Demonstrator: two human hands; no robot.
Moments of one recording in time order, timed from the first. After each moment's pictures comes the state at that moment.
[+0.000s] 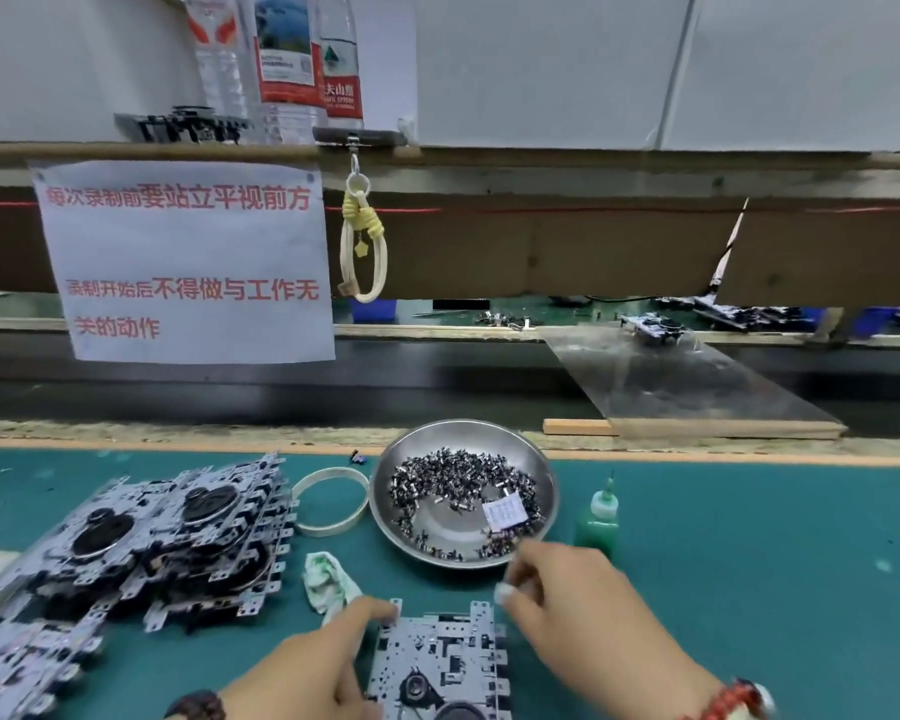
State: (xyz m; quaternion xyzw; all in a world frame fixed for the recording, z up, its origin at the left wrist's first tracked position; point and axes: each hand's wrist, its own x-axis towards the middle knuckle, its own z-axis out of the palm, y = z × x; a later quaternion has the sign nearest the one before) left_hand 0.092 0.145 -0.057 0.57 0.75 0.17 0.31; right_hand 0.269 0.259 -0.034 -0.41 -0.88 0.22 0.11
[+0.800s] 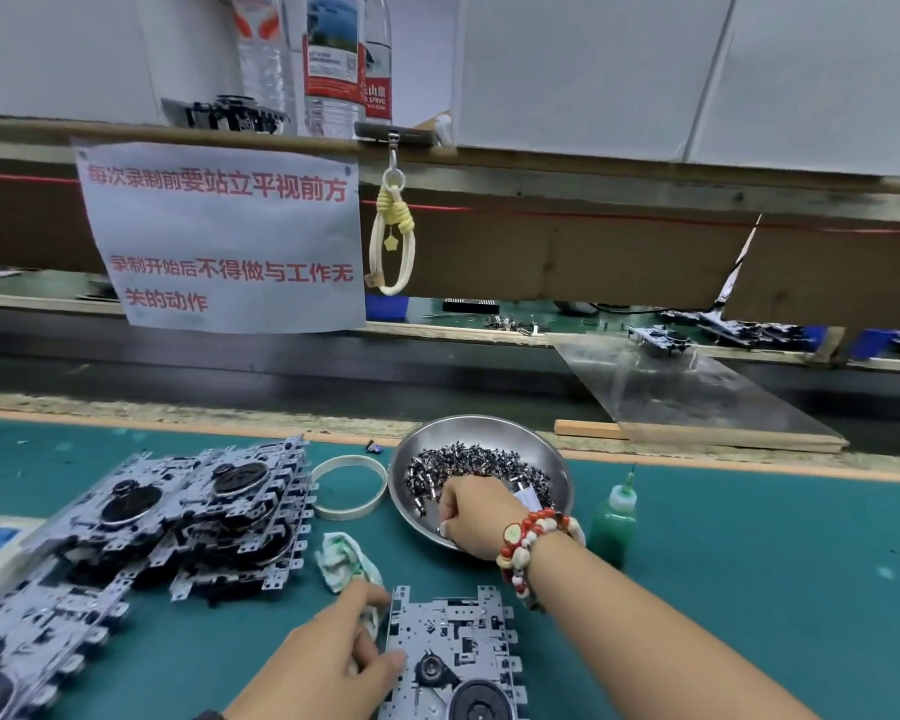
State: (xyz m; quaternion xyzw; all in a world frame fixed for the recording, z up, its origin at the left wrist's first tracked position) left_hand 0.094 0.129 -0.077 0.49 0.77 0.31 0.26; right_hand 0.168 0.305 -0.051 -0.38 -0.90 0.19 -0.01
